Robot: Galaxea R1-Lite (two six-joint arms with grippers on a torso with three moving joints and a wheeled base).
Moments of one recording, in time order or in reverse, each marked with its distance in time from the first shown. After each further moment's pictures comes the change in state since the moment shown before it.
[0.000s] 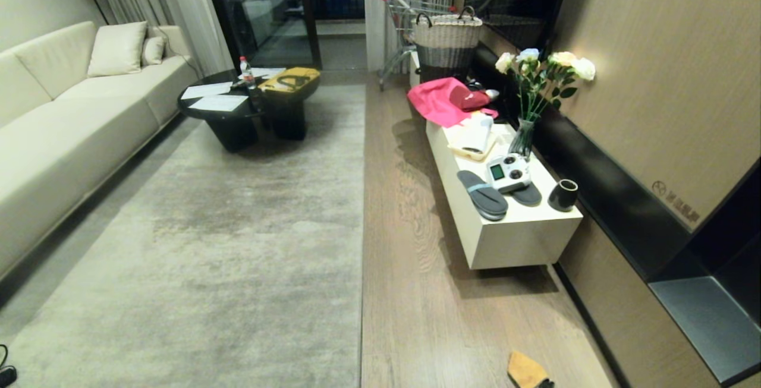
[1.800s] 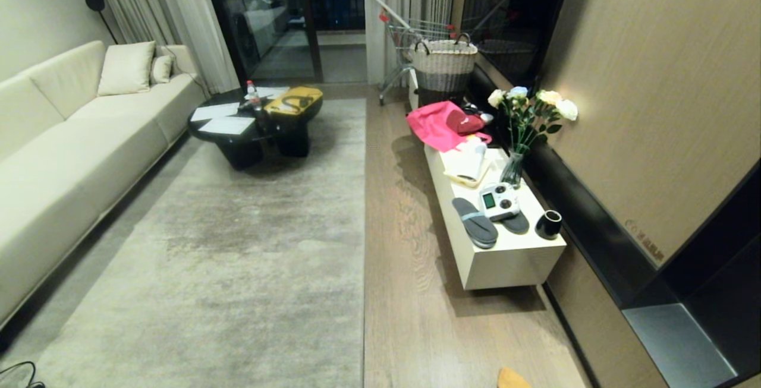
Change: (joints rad) left arm 0.000 0.000 0.000 0.000 0.000 0.000; right arm 0.000 0.000 0.000 0.002 -0.001 -0.005
